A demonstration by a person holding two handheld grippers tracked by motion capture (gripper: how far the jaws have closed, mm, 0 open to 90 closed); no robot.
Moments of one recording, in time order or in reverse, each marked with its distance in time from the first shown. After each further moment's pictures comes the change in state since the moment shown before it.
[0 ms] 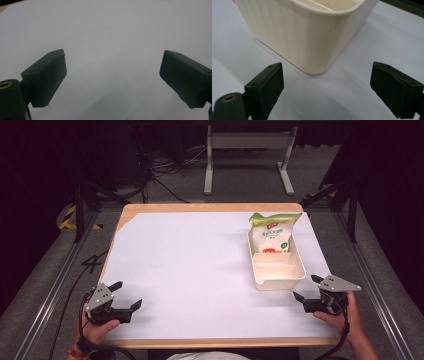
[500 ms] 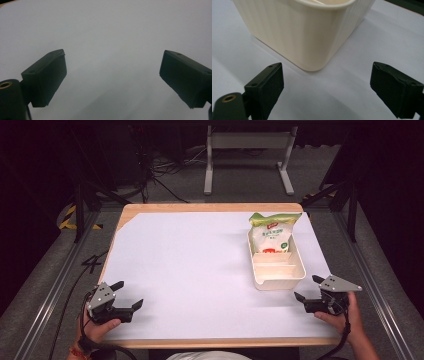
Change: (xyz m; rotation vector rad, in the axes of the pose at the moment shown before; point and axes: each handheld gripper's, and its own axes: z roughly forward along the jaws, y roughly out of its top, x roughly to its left) left arm 0.001 0.002 0.004 0.009 -0.016 0.008; right arm -0.002 -0.002 -0.001 0.007 -0.005 0.009
